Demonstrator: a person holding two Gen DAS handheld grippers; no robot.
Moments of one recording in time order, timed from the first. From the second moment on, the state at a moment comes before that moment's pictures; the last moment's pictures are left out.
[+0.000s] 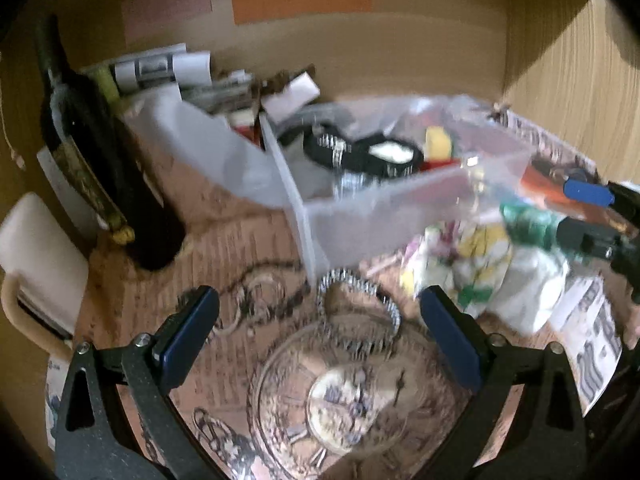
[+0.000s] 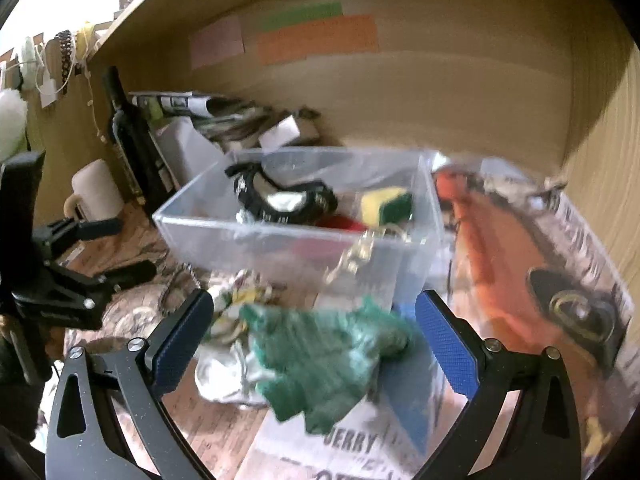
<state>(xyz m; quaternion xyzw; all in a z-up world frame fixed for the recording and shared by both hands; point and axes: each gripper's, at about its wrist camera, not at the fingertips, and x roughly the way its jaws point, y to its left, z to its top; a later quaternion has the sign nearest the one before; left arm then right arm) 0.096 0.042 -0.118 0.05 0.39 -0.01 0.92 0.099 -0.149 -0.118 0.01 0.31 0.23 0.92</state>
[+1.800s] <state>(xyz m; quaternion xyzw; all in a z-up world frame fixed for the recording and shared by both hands) 0.101 0.028 -0.055 -0.01 0.30 -0.07 0.95 0.099 -0.178 -0.063 0.08 0.21 0.25 0.94</state>
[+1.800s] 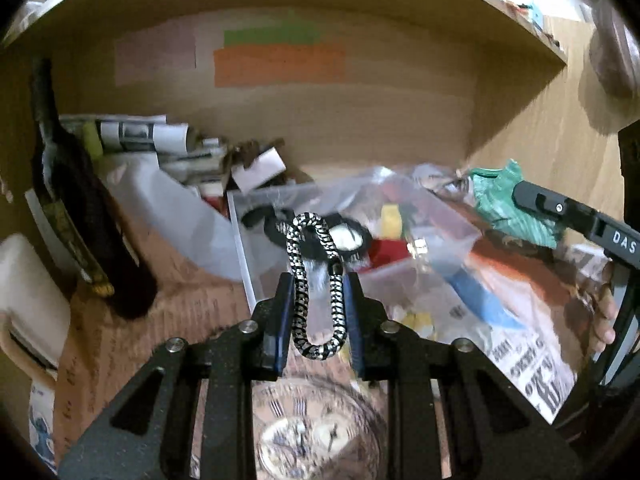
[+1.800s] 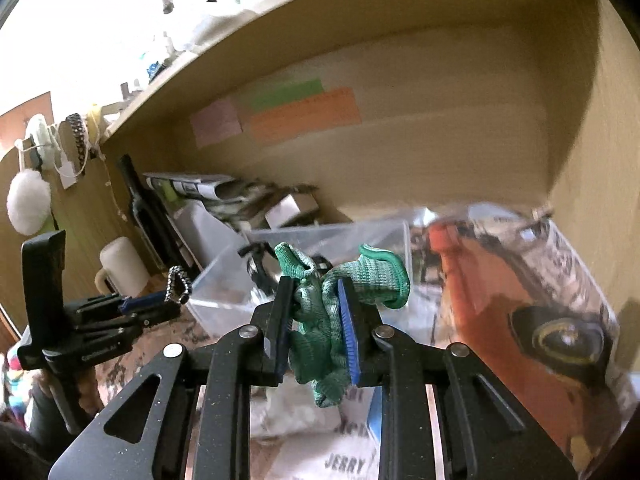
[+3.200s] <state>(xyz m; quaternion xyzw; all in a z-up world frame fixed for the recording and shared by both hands) 0.182 0.044 -0.073 -0.03 0.33 -0.06 0.94 0.193 -0.113 -0.097 0.00 0.31 0.26 0.92</state>
